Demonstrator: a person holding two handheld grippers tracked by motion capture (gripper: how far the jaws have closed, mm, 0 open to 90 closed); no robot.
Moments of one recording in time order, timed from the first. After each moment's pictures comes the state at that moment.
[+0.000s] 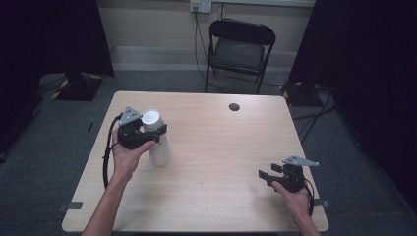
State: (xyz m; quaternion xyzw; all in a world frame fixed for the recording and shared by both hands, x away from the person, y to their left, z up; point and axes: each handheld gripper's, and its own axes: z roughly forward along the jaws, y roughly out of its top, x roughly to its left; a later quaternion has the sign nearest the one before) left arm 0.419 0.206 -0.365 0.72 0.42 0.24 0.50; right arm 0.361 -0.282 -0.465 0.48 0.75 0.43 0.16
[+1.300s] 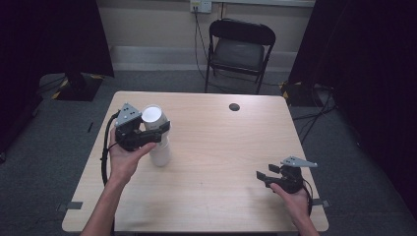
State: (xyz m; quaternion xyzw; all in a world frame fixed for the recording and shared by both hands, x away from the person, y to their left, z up) left arm 0.388 0.191 -0.325 0.71 0.39 0.25 0.53; right arm 0.356 -0.275 -0.461 0.46 0.76 0.43 0.15
